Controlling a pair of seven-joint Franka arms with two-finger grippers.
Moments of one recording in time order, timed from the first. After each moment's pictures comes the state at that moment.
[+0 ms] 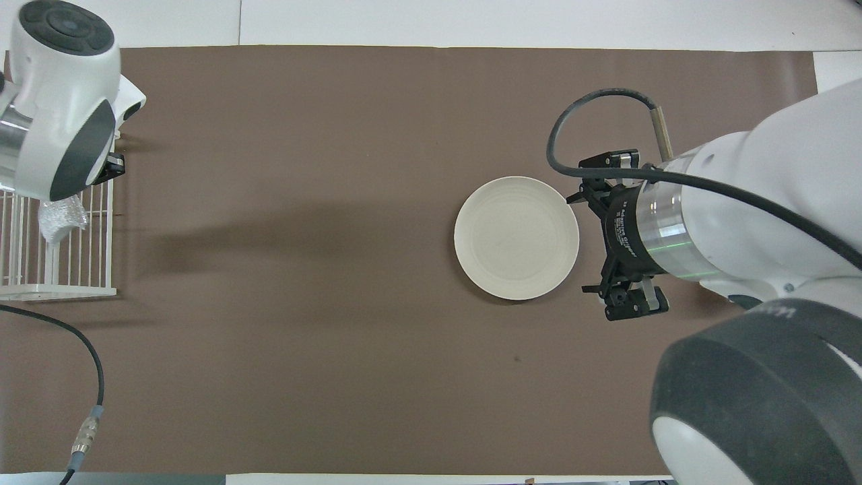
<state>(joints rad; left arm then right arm) -0.14 0.37 -0.02 -1.44 0.53 1.50 -0.35 0.12 -0.03 0.26 -1.54 0.13 1.58 1.82</state>
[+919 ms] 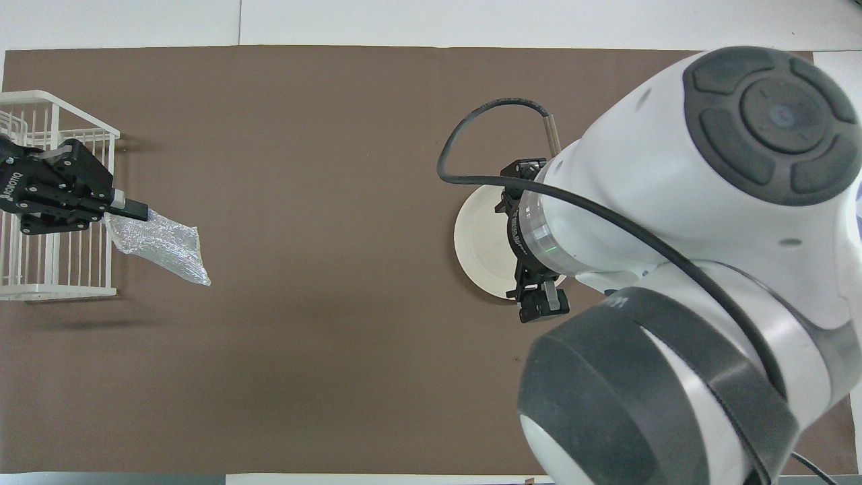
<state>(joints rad) 0.08 0.10 -0.01 -1.53 -0.72 1.35 -0.35 0.26 0.11 0.26 -1.43 0.10 1.57 2.01</state>
